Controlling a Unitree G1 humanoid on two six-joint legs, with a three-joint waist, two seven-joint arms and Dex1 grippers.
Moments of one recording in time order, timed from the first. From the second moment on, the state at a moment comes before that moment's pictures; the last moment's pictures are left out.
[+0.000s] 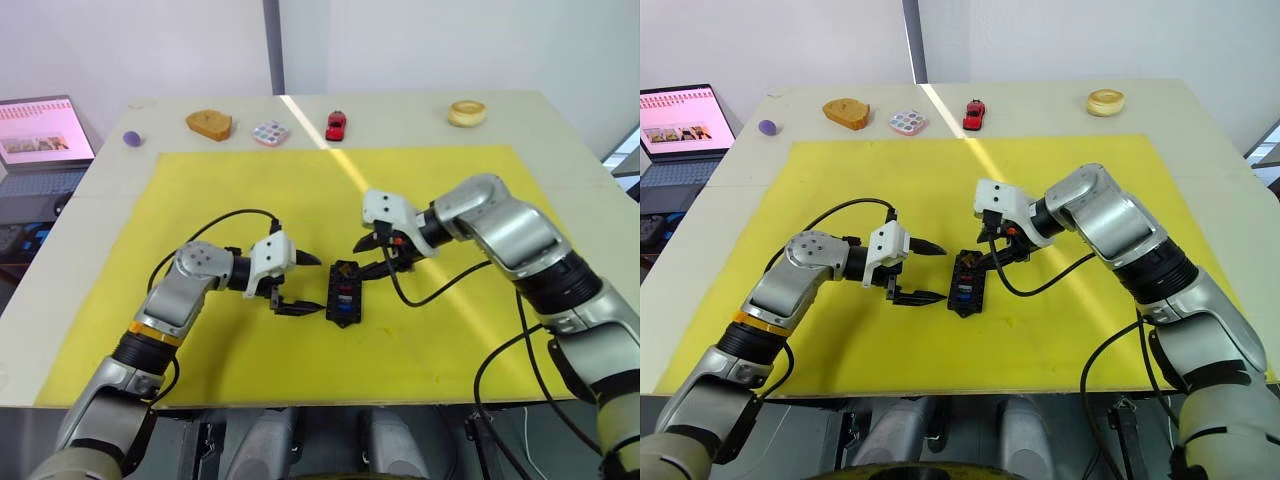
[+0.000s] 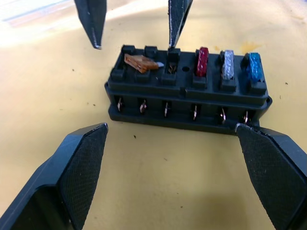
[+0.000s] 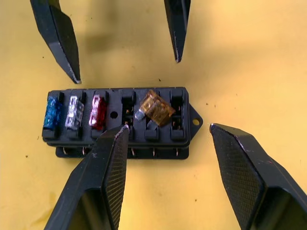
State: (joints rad) left arm -0.53 0.52 -0.28 0.10 -0.21 0.19 -1.21; right arm -0.95 -0.72 0.52 0.01 0.20 0.80 1.28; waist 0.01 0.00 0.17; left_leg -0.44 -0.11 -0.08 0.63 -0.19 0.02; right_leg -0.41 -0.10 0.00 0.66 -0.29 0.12
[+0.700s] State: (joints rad) left arm -0.52 0.52 -0.28 0.10 -0.21 0.19 -1.19; right arm -0.95 -0.69 0.52 0.02 0.17 0.79 1.30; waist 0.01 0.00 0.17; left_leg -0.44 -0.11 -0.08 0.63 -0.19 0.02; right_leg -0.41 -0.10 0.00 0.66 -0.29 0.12
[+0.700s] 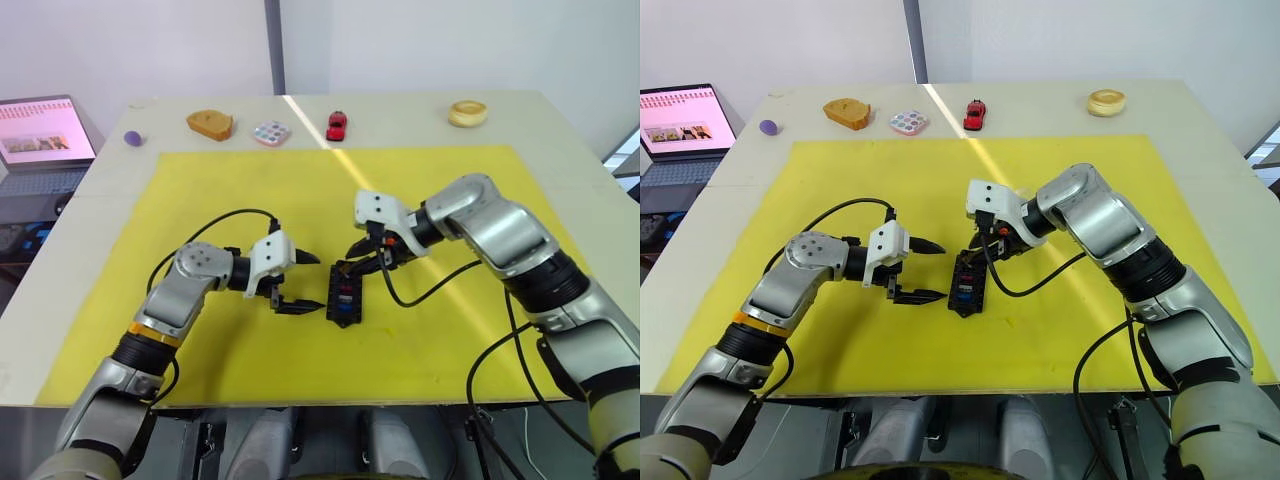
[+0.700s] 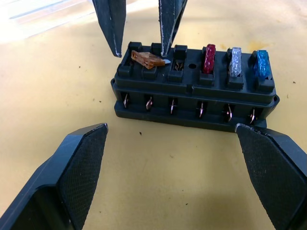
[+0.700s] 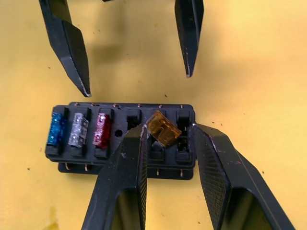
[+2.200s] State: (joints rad) left arm -0.53 0.53 -0.28 0.10 -0.21 0.17 -1.19; right arm -1.17 -0.73 0.55 -0.23 0.28 1.27 1.29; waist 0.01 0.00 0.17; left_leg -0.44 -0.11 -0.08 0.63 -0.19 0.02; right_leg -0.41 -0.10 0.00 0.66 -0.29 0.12
